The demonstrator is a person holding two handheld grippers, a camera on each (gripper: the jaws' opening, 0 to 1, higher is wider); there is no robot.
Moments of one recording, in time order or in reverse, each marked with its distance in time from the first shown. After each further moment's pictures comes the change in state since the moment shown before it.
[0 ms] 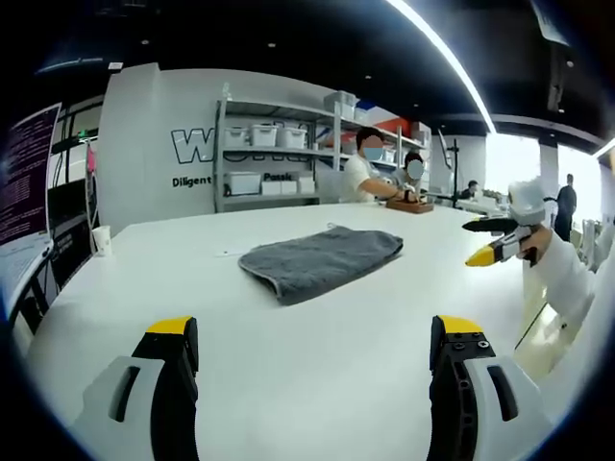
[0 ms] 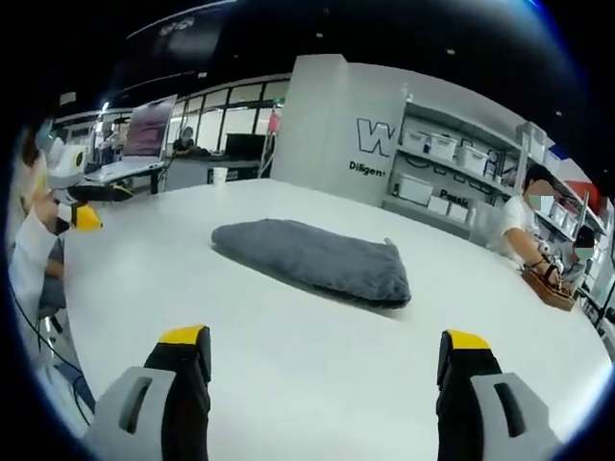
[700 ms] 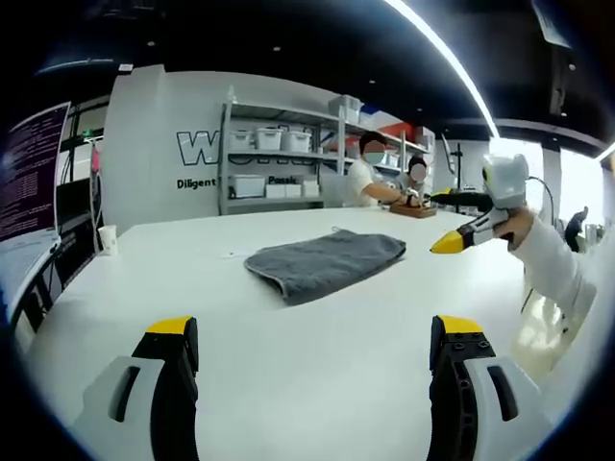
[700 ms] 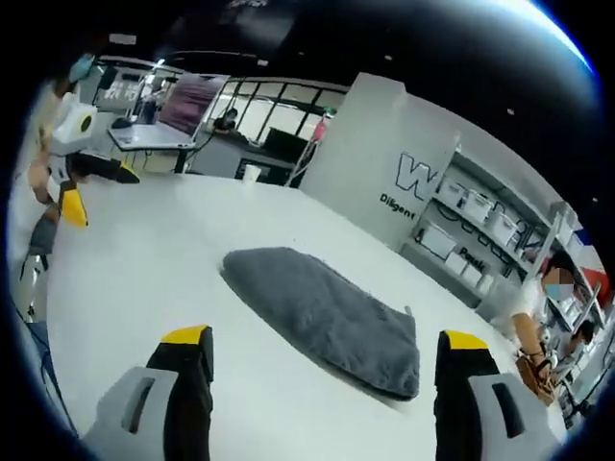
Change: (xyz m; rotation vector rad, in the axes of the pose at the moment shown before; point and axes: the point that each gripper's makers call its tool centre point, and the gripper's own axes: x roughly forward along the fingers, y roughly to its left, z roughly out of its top) left arm -0.010 0.006 0.001 -0.013 -0.020 0.016; right arm 0.063 0.051 0.087 -0.322 -0.077 0.075
